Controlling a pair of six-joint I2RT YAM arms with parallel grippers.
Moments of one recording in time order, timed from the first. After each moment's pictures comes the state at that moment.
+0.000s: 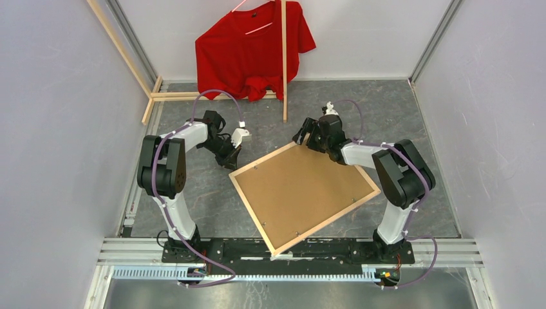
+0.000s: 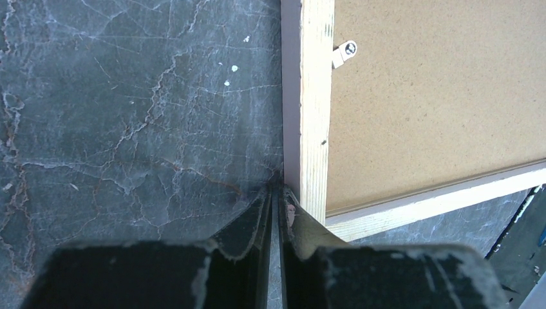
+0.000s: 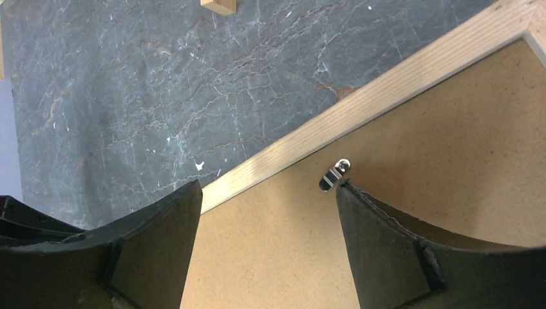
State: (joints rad) left arm -0.15 1.88 1.19 -0.79 0.60 0.83; right arm 0.45 1.81 0.92 0.28 -0.05 0.70
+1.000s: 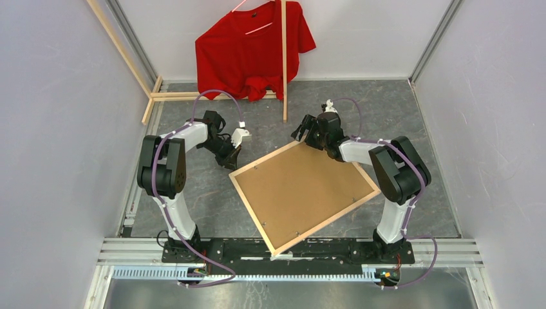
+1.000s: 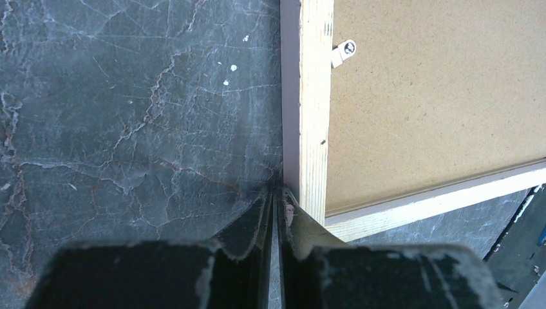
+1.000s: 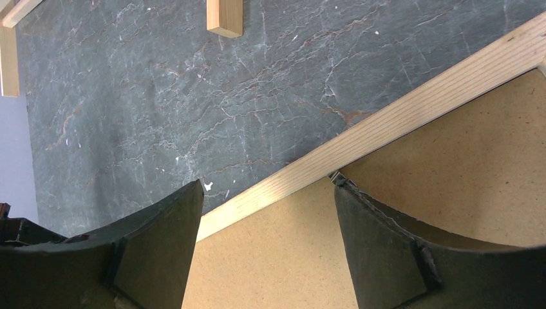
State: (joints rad) left arm -0.15 1.88 1.18 -0.79 0.60 0.83; right arm 0.44 1.87 0.98 0.30 -0.04 0.73
